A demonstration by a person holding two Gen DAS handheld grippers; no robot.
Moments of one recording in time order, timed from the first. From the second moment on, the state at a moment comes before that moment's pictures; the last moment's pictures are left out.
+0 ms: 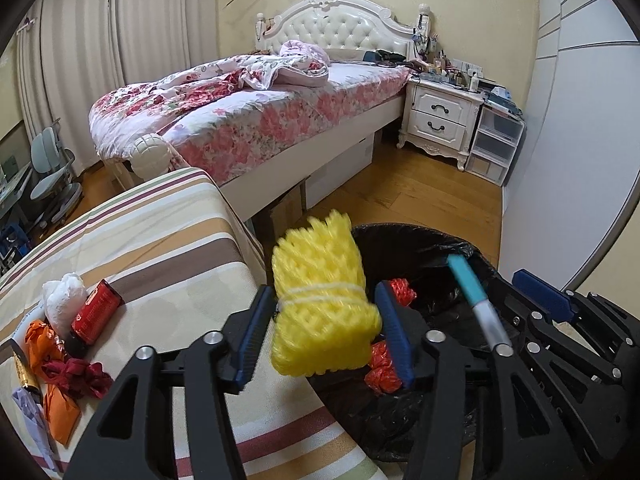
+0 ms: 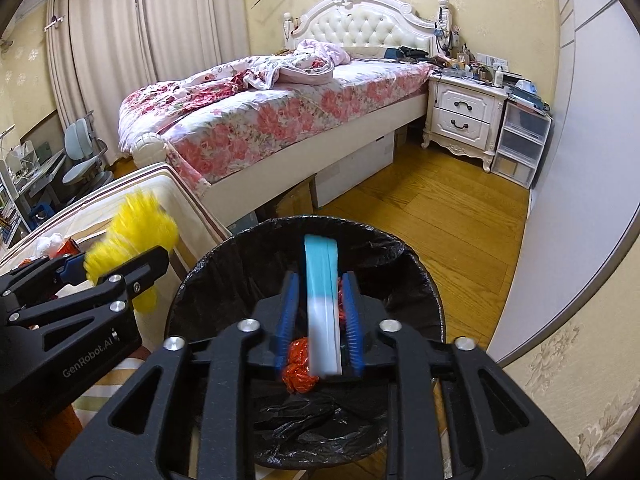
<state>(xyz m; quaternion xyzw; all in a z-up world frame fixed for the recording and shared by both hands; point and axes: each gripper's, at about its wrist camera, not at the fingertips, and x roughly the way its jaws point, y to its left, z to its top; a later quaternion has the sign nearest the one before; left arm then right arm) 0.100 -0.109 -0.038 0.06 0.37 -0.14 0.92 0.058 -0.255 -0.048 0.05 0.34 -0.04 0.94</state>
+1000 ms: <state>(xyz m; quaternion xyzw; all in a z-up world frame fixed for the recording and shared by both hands) 0.040 0.002 -0.028 0.03 0.37 -0.04 0.93 0.019 -0.185 -0.042 0.04 0.36 0.01 0.93</state>
